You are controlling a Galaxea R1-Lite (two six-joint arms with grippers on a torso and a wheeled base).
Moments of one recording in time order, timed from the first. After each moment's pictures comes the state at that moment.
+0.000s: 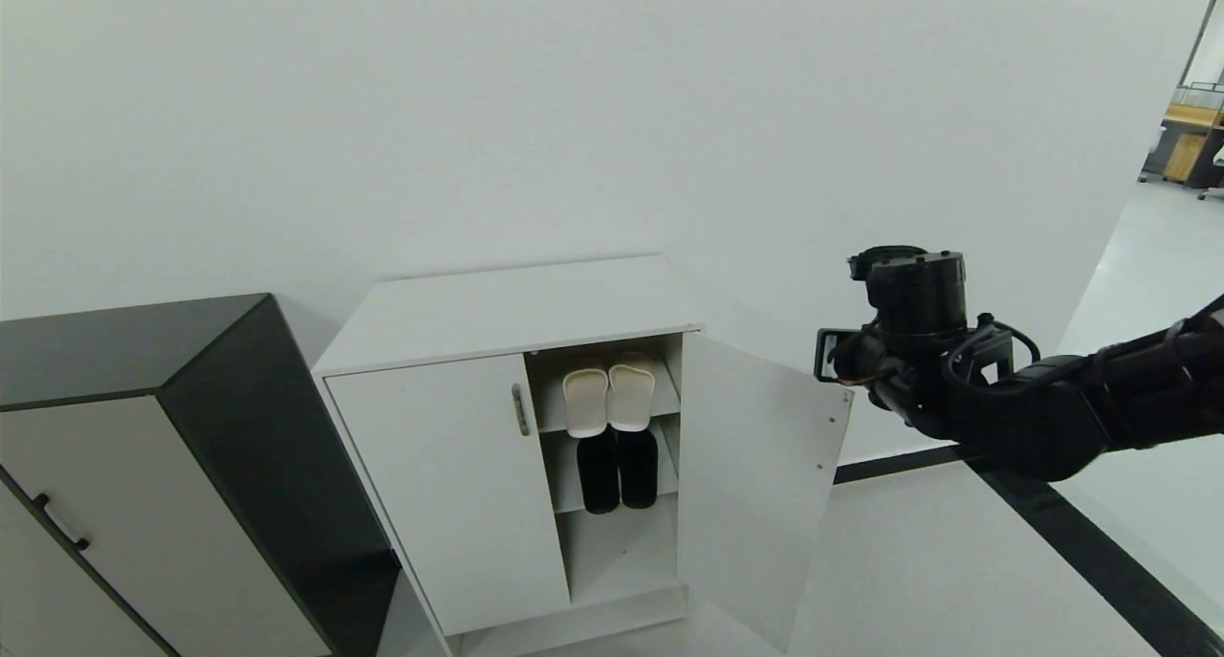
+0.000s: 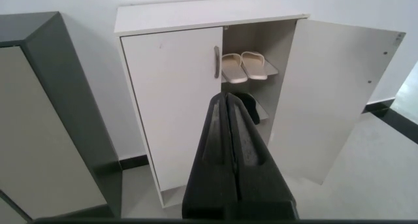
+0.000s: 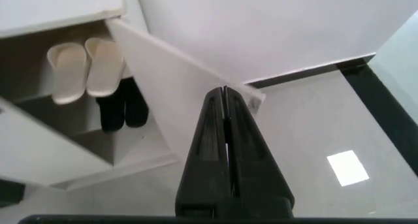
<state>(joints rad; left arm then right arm) 0.00 0.00 0.00 0.00 -0.04 0.00 0.49 1.95 -1.13 -0.50 -0.52 0.22</state>
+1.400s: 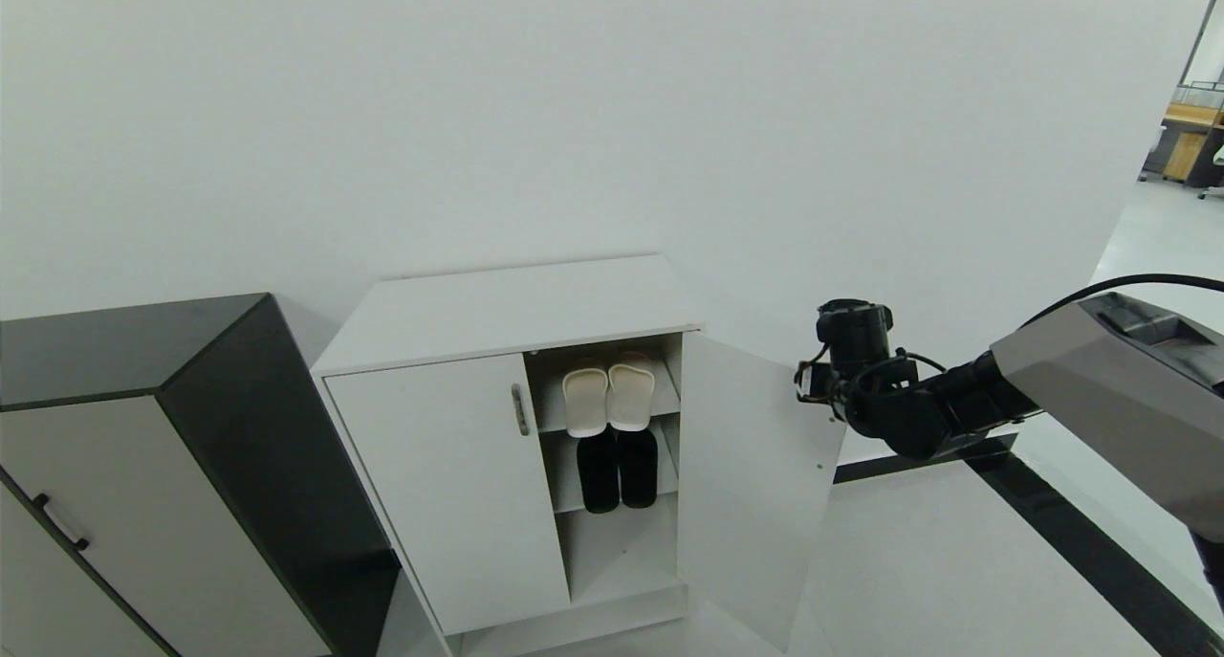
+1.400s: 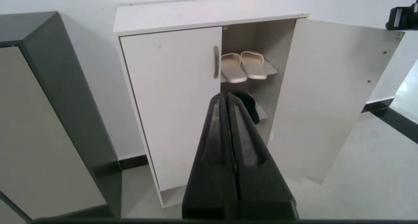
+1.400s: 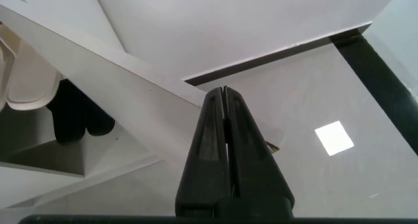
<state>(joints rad) 0.00 0.00 0.00 0.00 -0.04 0.00 0.37 2.32 -1.40 -0.50 -0.49 0.23</state>
